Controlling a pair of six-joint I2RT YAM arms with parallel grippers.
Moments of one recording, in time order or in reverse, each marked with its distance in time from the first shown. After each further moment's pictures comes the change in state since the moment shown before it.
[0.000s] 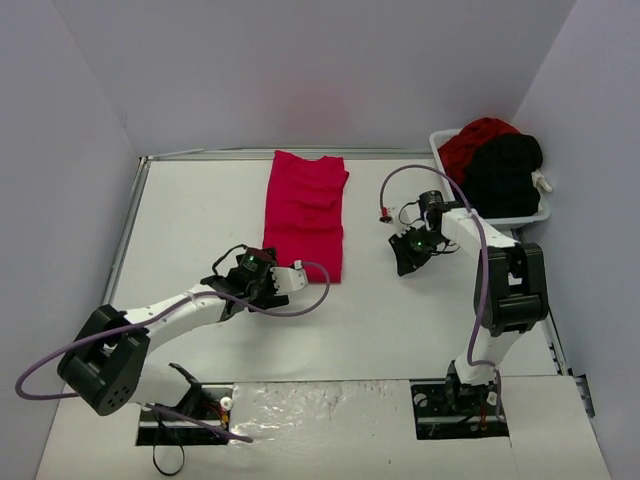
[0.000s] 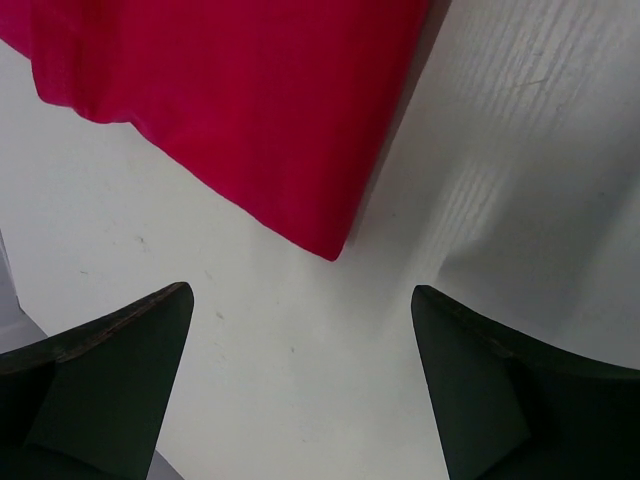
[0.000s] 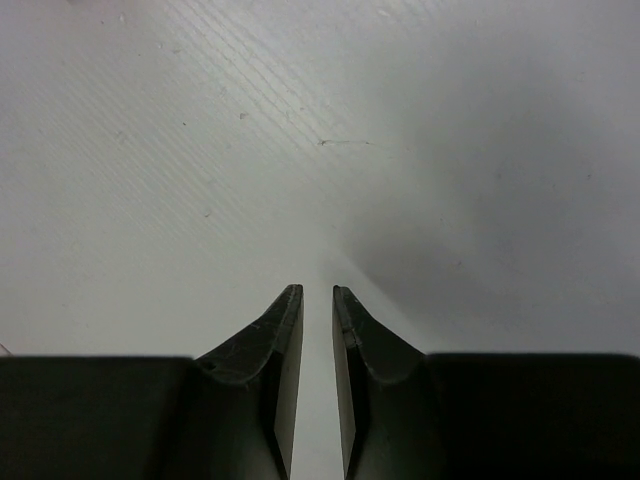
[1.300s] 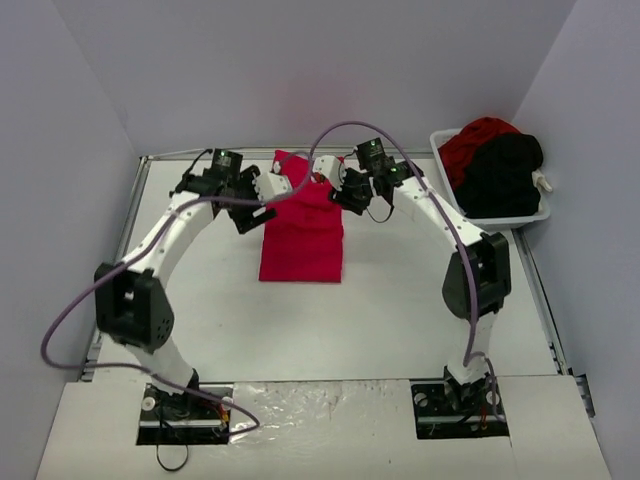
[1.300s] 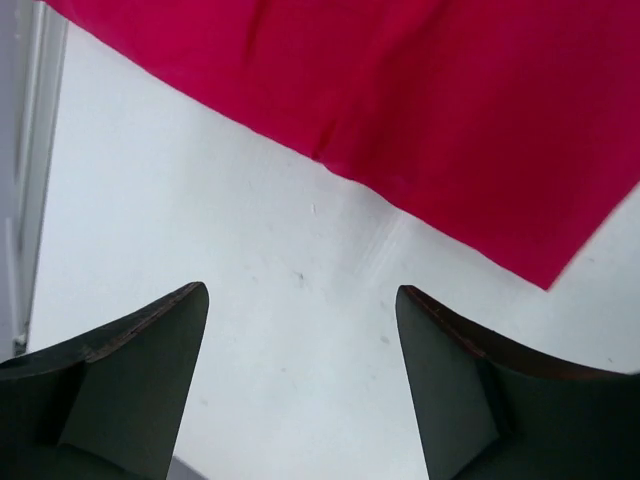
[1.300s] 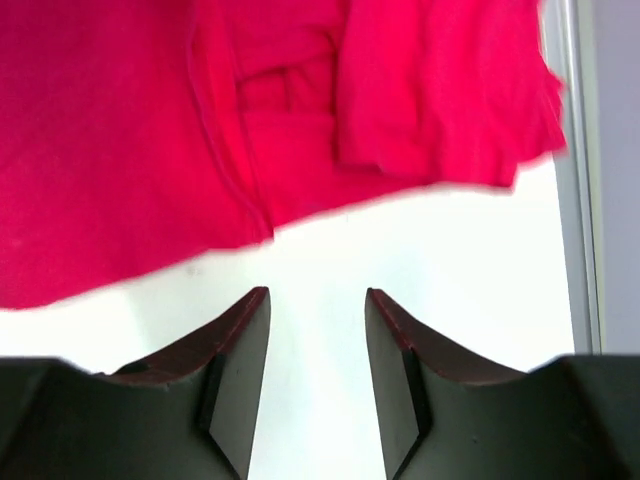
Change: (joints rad) left arm 0.335 0.462 0.971 -0.596 0.413 0.051; right arm 0.313 0.231 0.611 0.132 0.128 -0.273
